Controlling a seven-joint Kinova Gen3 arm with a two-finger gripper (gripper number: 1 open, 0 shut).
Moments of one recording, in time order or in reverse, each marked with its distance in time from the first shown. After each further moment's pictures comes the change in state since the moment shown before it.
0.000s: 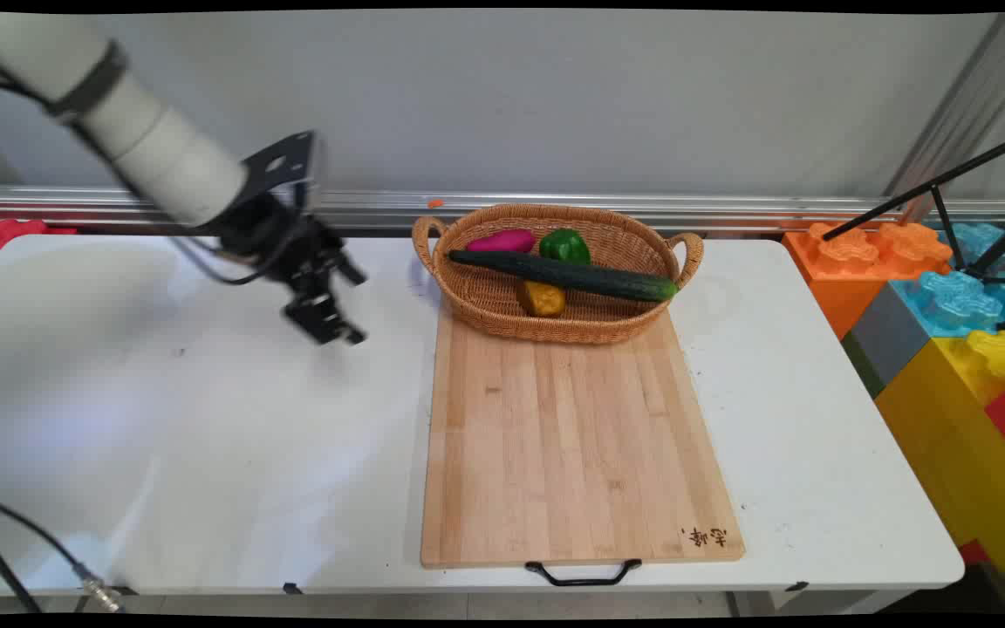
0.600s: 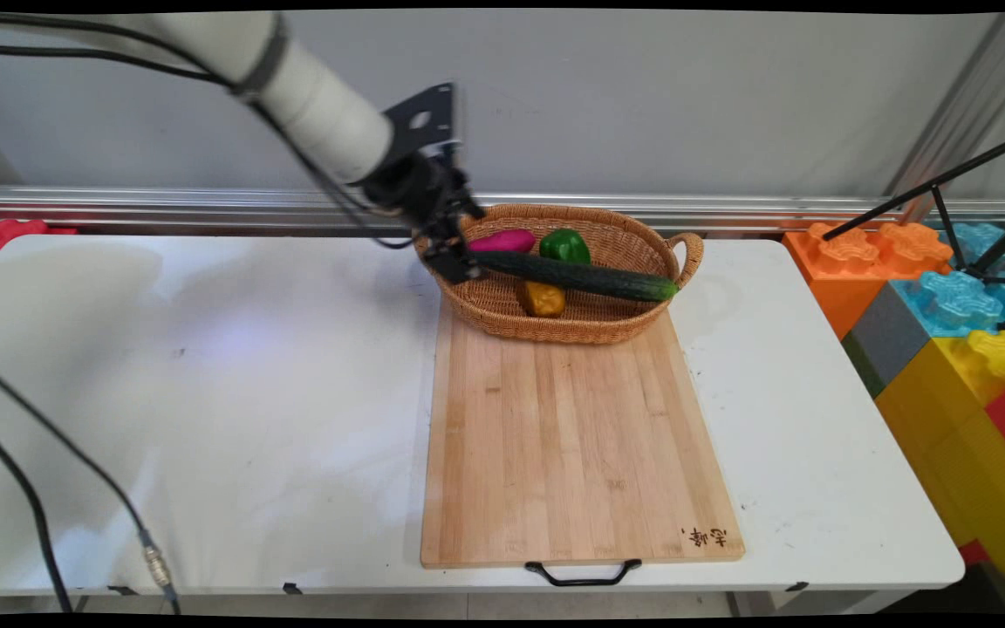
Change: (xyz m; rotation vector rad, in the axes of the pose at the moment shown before) arm 0.115 -0.032 0.051 0.143 0.107 0.177
